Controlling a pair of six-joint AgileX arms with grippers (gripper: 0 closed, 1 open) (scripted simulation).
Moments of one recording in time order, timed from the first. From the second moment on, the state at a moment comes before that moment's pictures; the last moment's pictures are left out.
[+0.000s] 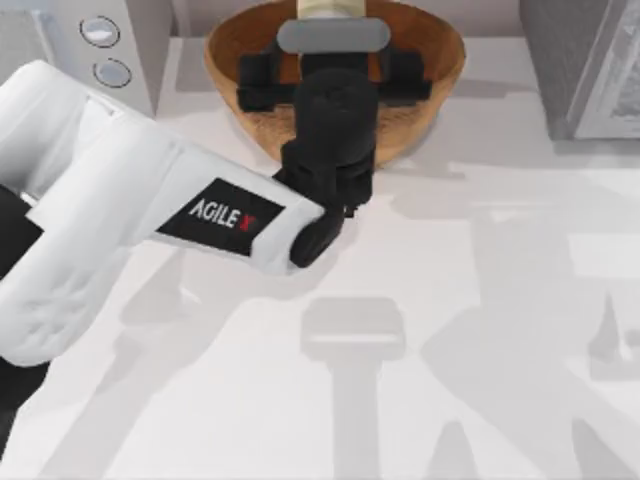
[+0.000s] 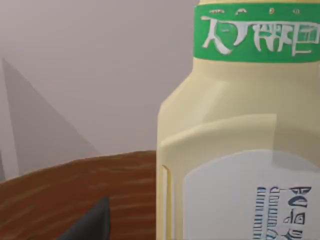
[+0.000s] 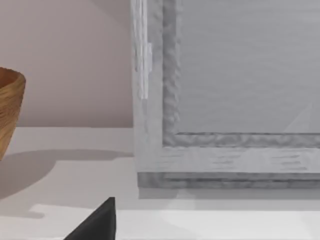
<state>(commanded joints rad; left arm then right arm) -0.69 2.28 1.32 0.98 -0.65 0.00 0.00 0.00 0.00 0.00 0.00 0.00</state>
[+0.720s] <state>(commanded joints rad) -0.63 2.41 1.55 0.87 -0.59 0.00 0.00 0.00 0.00 0.00 0.00 0.00</state>
